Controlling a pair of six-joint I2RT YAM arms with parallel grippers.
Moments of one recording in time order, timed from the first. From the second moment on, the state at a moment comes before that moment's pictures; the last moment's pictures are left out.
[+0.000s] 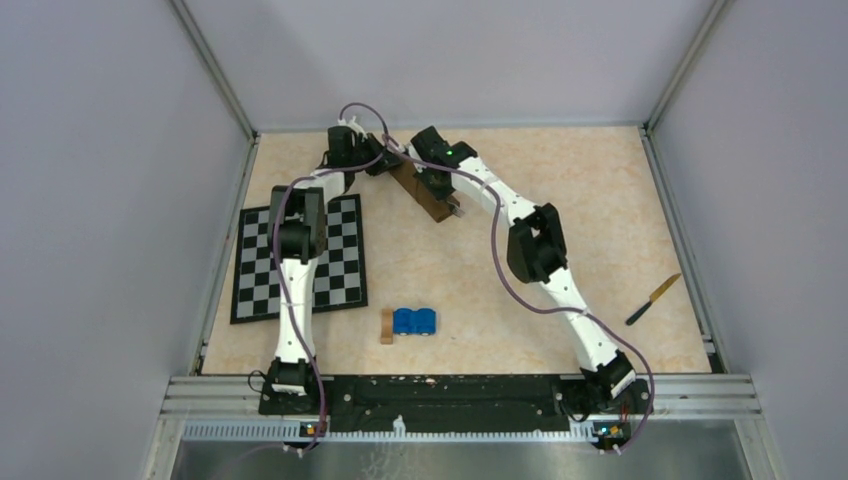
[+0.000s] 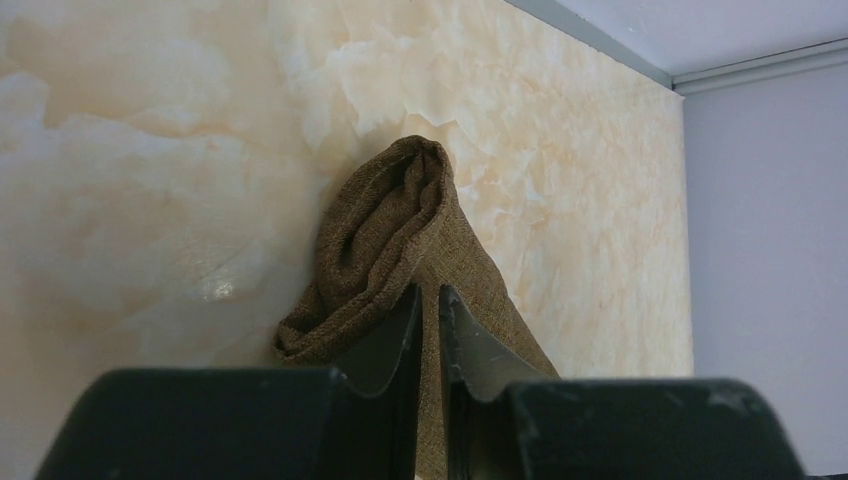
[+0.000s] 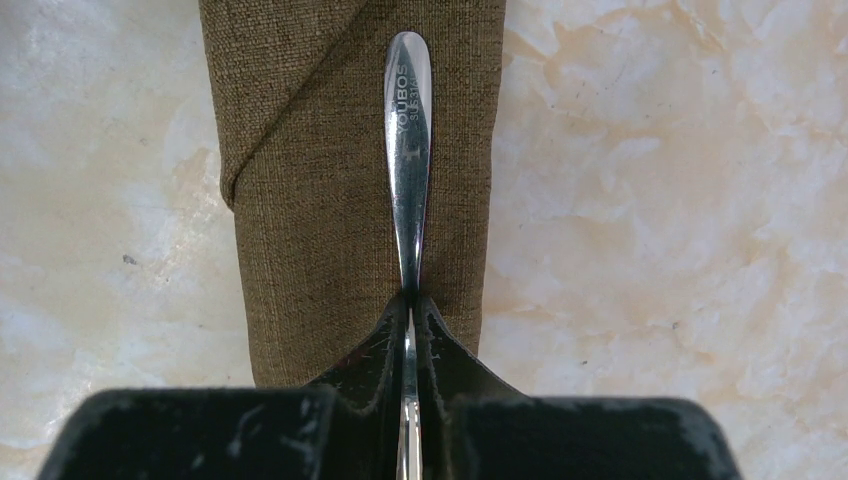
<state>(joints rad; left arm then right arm) -0.08 2.52 1.87 0.22 0.61 -0.75 0.65 2.62 2.55 -0.96 0.16 -0.16</state>
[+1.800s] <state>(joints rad) -0.09 2.52 1.88 0.21 0.61 -0.72 0.33 2.07 1.19 0.20 -0.50 1.07</state>
